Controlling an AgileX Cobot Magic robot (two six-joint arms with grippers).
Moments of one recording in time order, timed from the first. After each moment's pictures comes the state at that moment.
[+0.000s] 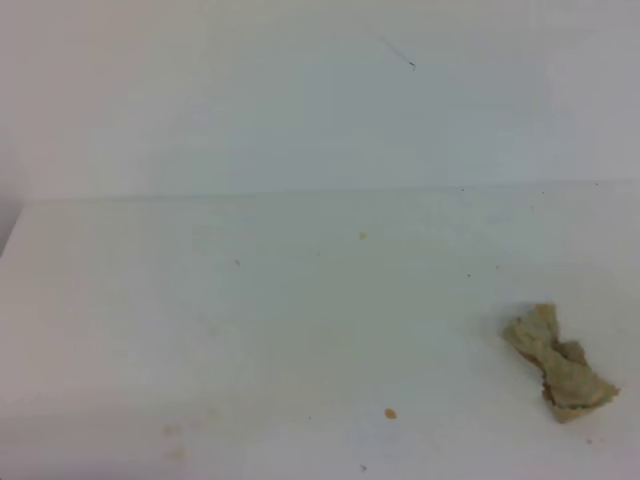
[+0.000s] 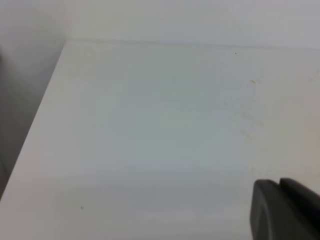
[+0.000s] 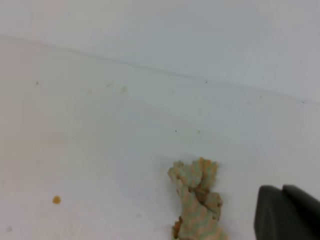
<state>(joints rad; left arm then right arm) -0.06 0.00 0.00 -0.10 0.31 -0.07 0.11 0.48 -0.46 0.32 0.45 -0.48</state>
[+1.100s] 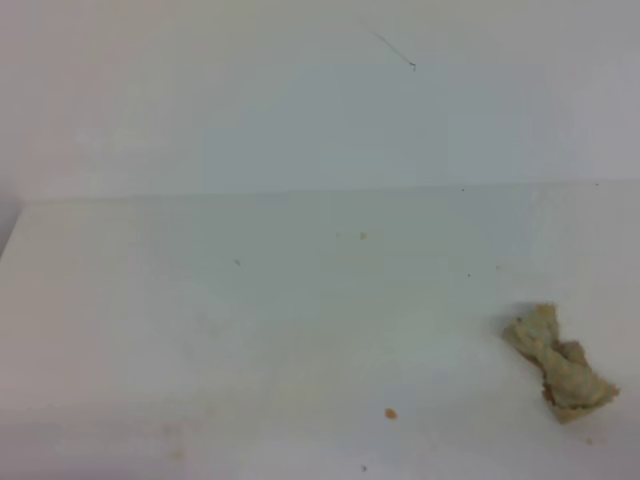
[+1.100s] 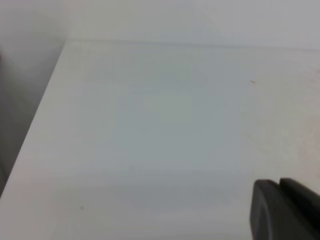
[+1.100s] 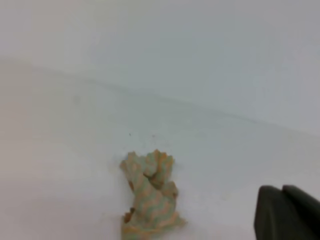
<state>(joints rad) -0.06 0.00 0.00 -0.10 0.31 -0.07 0.11 -0.02 0.02 0.24 0.24 -0.46</state>
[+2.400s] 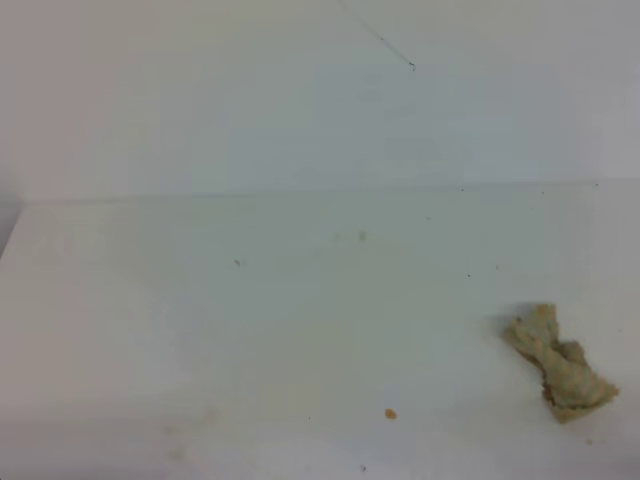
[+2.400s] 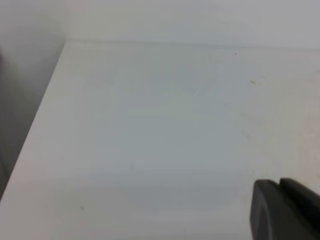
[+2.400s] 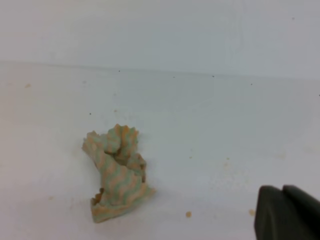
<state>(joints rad) -0.06 -0.01 0.01 -0.10 0.30 -0.07 0.12 -0.03 0.04 -0.27 0.29 0.13</state>
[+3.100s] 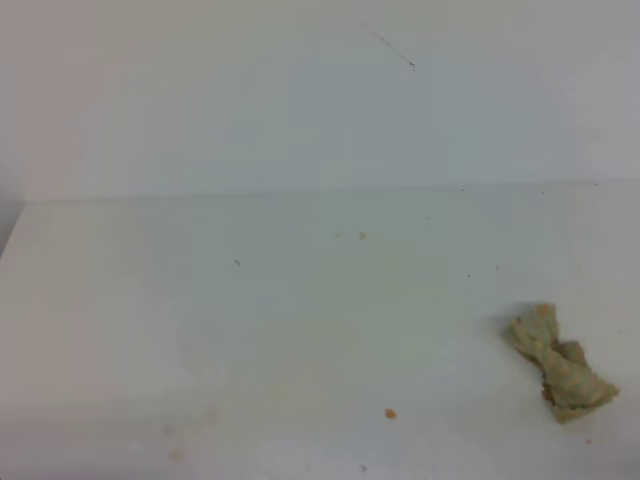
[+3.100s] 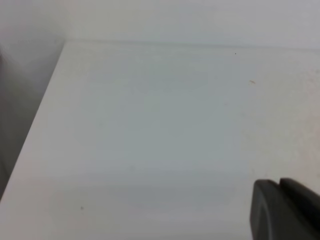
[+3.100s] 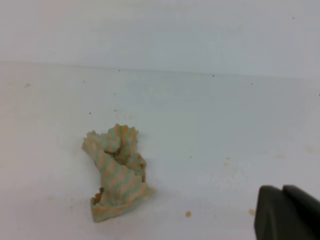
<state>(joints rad) -0.06 -0.01 0.02 -0.10 0.30 -0.07 0.12 -0.03 0.04 -0.27 0.29 0.13</state>
